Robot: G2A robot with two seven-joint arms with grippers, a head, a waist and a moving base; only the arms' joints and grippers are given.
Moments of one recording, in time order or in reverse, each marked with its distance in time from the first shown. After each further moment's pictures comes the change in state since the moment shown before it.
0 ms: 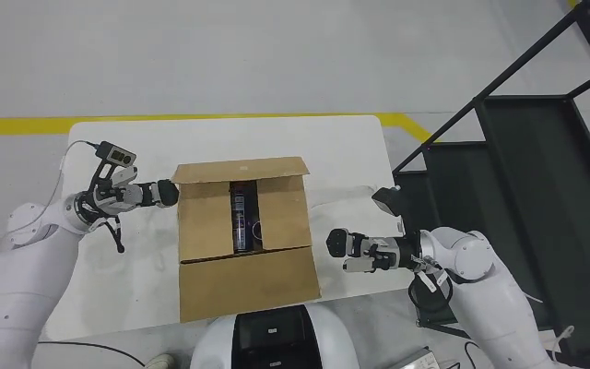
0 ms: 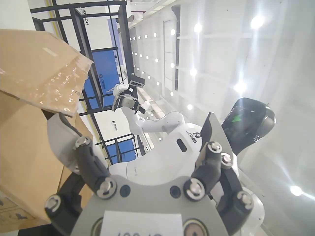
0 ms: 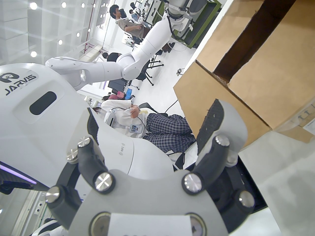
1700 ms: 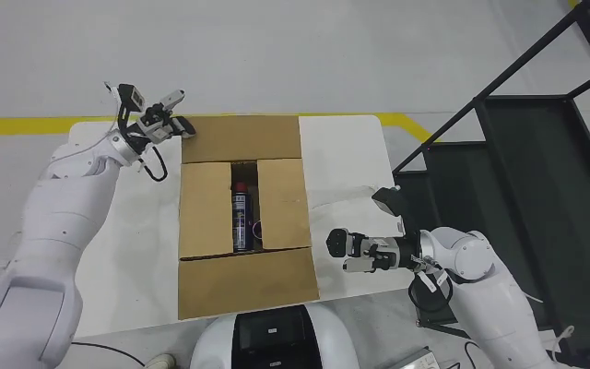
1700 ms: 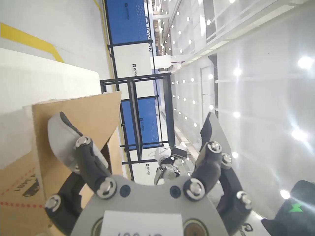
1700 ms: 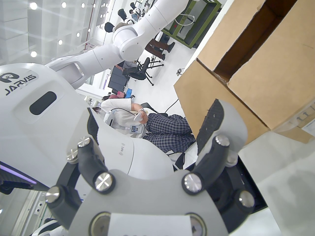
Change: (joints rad) left arm -0.493 -0.253 0.318 0.556 0.369 -0.159 0.485; right arm 0.000 0.000 0.000 0.000 0.000 0.000 0.000
